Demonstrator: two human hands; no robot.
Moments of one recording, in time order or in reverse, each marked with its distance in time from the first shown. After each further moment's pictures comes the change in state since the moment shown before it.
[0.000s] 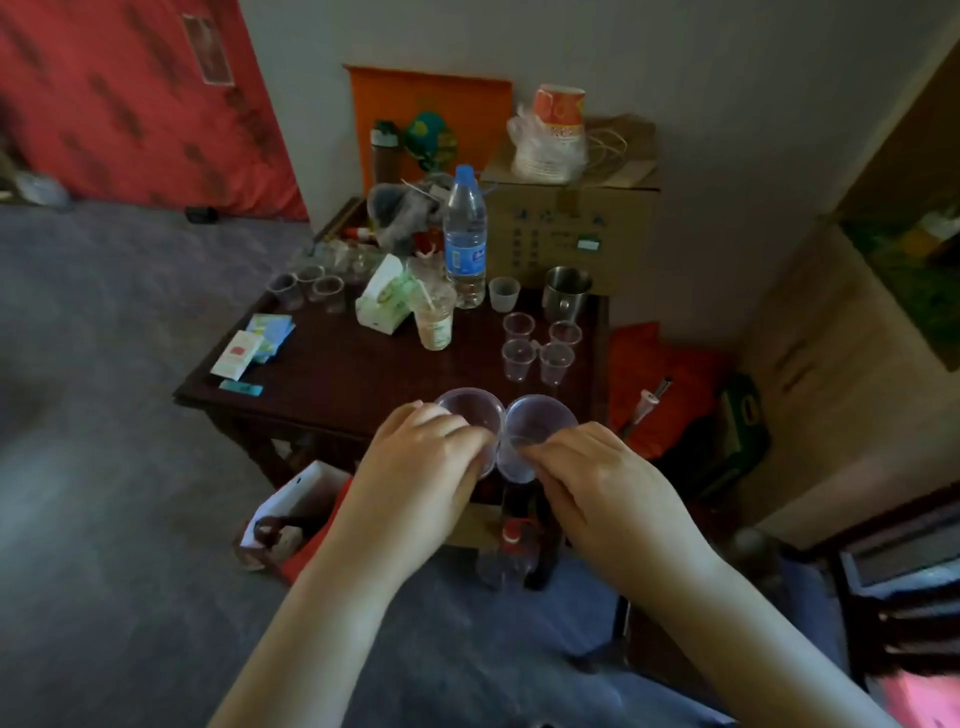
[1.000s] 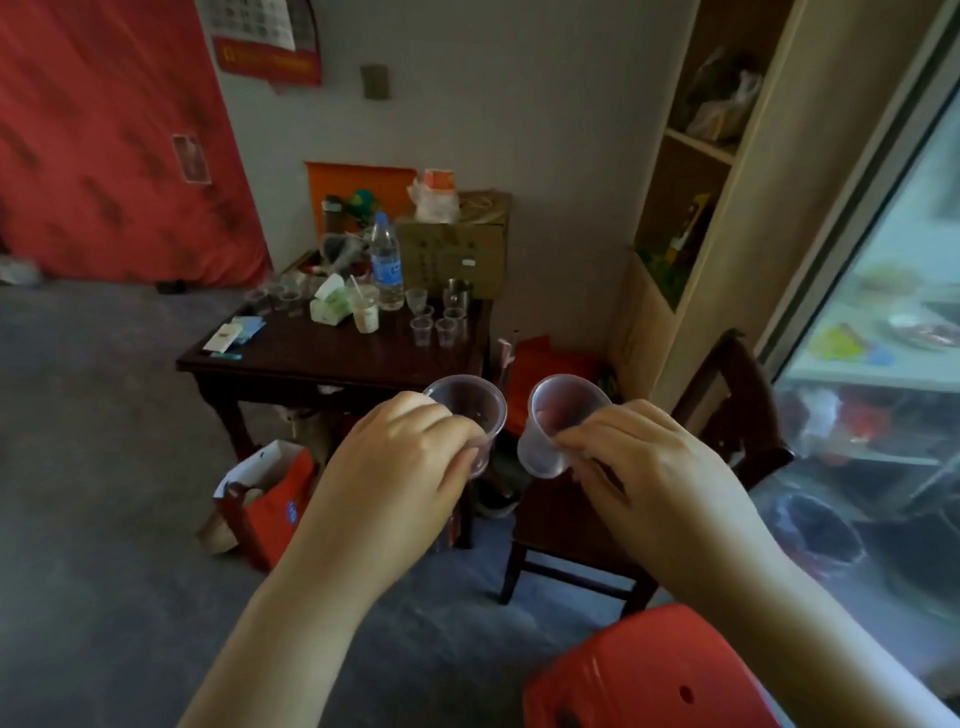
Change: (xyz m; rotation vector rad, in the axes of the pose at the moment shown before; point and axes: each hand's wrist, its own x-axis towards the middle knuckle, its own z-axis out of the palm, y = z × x) left_hand -0.295 0.343 -0.113 -0.026 0.182 0.129; right_hand -0.433 -0.137 -0.169 -0.188 0.324 -0.018
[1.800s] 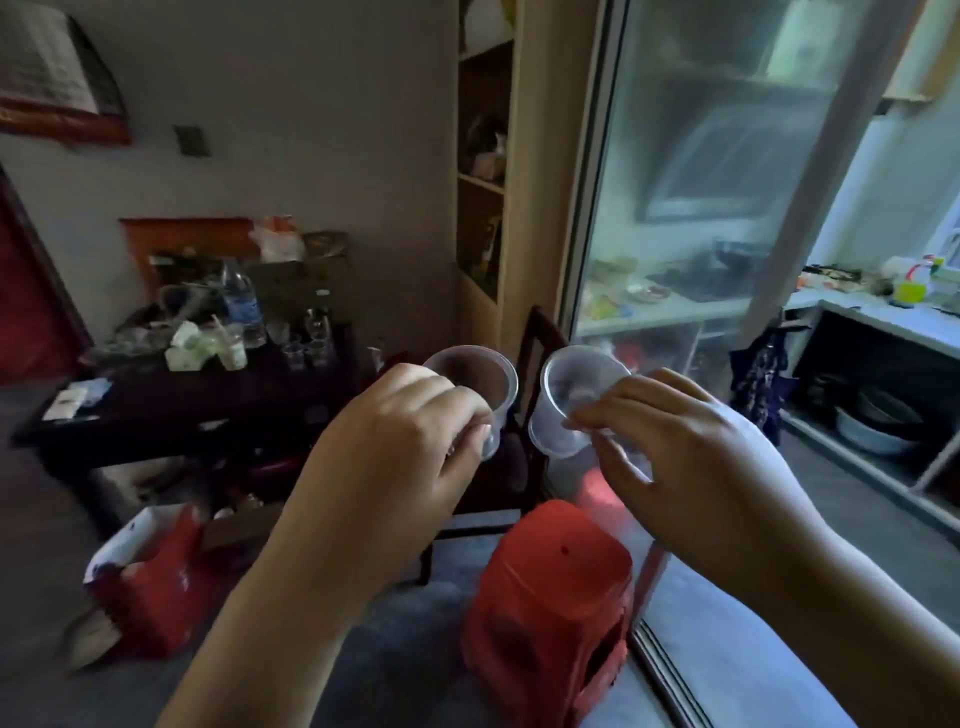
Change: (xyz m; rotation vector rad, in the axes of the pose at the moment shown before) left_hand -0.164 0.109 -0.153 -0.265 0.039 0.344; right_hand -0.179 -0.226 -0.148 -0.290 0.133 0.258
